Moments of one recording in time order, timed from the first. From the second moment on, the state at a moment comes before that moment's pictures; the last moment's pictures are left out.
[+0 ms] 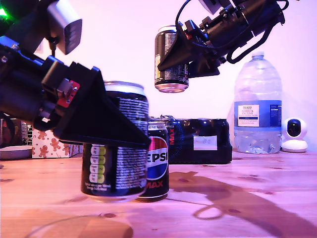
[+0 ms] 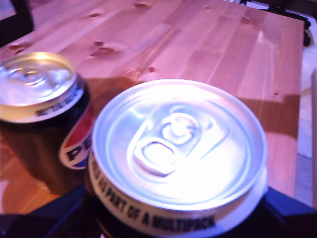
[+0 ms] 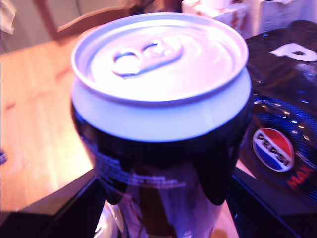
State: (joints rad) left arm -0.69 1.29 0.39 0.39 0.45 0.09; right arm 0.42 1.61 1.16 -0.07 -0.59 -0.34
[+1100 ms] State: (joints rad) left arm -0.59 1.29 0.39 0.36 0.46 0.09; right arm 0.48 1.61 1.01 0.11 -0.66 -0.34
